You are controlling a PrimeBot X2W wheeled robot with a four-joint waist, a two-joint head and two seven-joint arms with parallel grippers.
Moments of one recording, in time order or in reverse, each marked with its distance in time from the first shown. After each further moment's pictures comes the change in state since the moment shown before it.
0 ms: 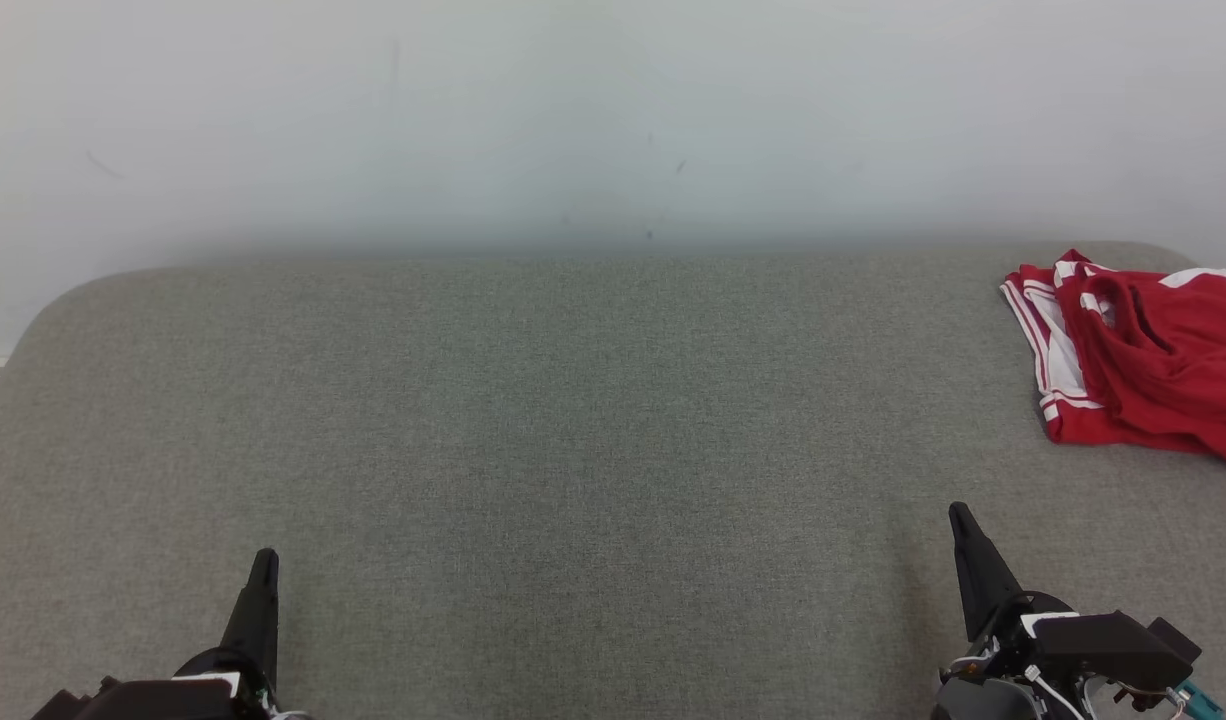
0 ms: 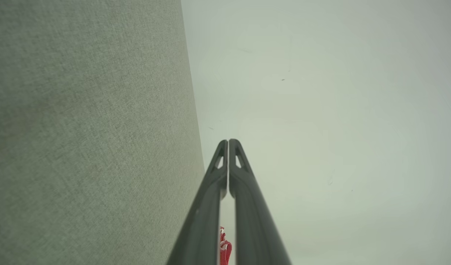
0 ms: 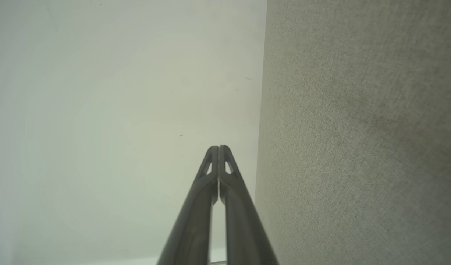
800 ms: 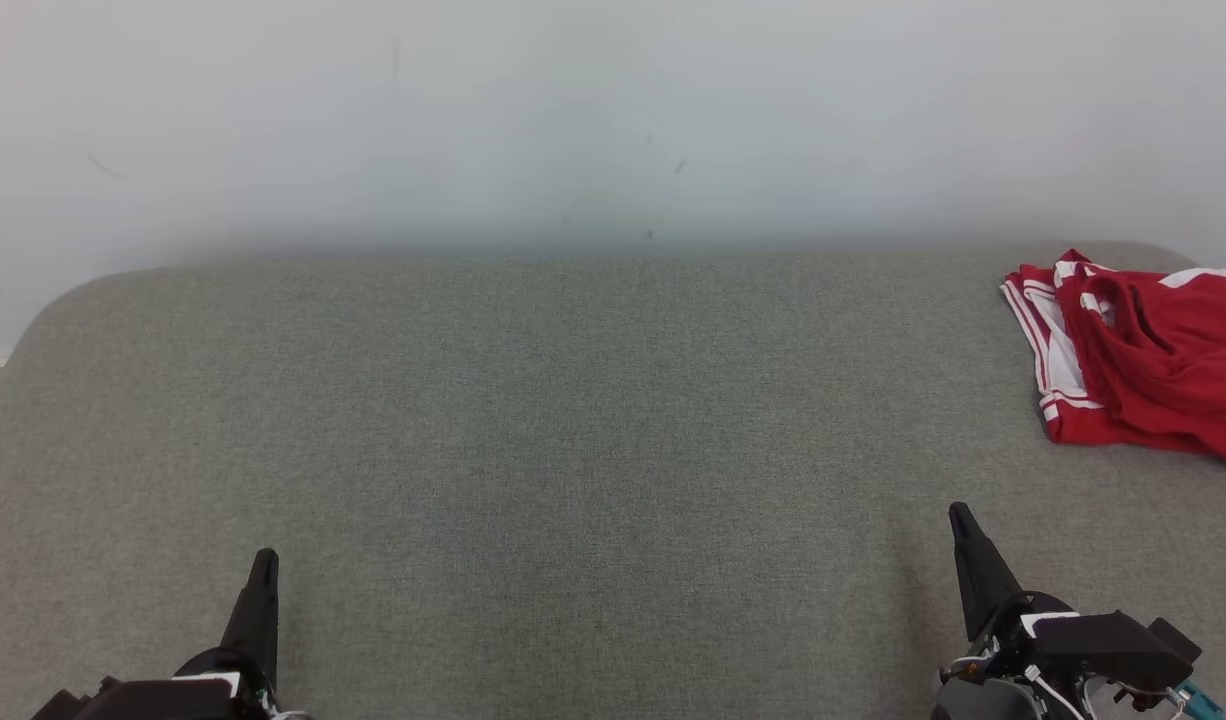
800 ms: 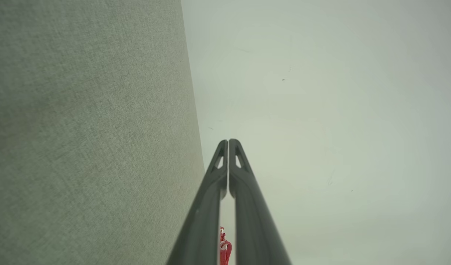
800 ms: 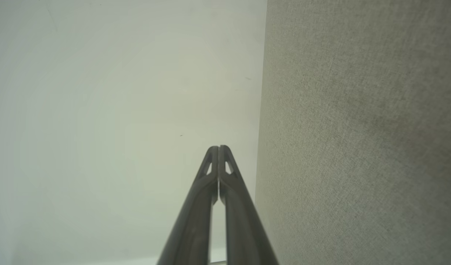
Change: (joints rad) left arm 0.000 0.000 0.000 0.000 0.000 0.000 0.000; right arm 0.000 0.000 0.000 0.000 0.000 0.000 0.000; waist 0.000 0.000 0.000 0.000
